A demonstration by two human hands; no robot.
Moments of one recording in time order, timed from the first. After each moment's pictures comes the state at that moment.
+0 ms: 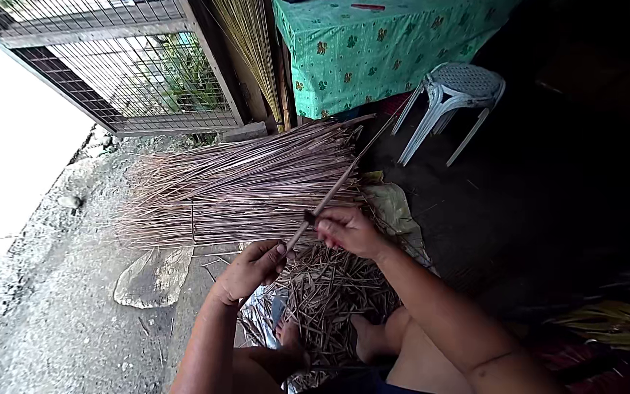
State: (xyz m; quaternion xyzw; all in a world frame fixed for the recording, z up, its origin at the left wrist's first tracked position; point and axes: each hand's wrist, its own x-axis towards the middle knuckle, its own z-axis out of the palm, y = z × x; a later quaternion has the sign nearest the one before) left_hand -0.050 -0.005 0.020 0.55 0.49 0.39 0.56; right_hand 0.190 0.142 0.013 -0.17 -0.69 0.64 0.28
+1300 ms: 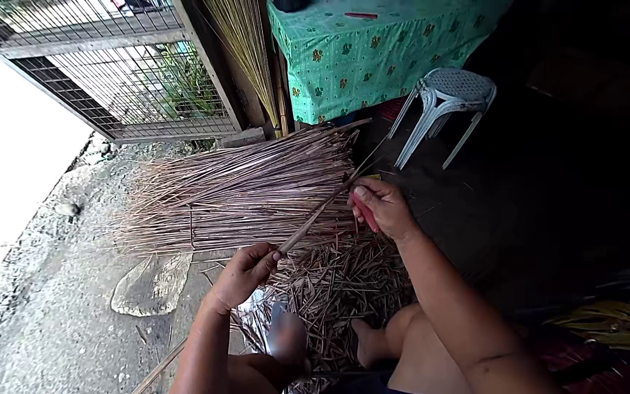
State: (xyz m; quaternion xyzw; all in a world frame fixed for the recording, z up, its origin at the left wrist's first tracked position) left_hand -0.056 -0.012 0.019 0.59 0.54 0.40 0.45; right_hand 0.226 0.184 0.030 -0.22 -0.66 0.58 0.41
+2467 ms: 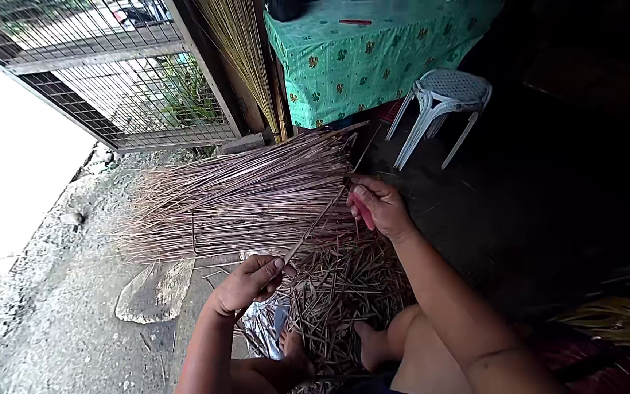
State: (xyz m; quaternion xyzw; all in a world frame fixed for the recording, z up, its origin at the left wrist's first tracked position) left_hand -0.056 -0.010 0.019 0.52 0.44 0.36 0.63; right_hand 0.224 0.188 0.028 -0.18 -0.66 0.56 0.46
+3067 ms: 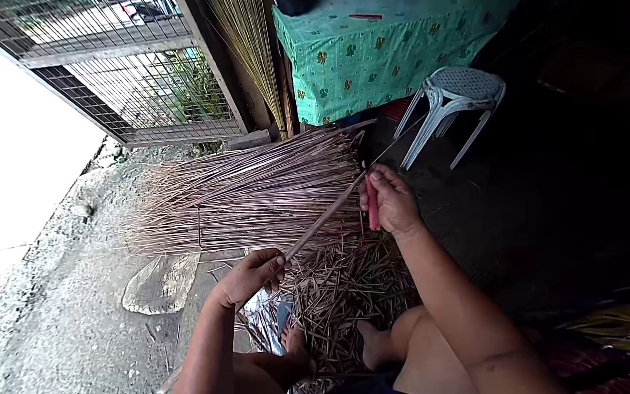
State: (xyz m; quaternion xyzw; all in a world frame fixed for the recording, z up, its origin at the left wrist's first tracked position) left_hand -0.066 -0.011 0.010 0.53 0.51 0.34 0.59; right_hand 0.217 0.187 0.030 -0.26 -0.53 0.66 0.47
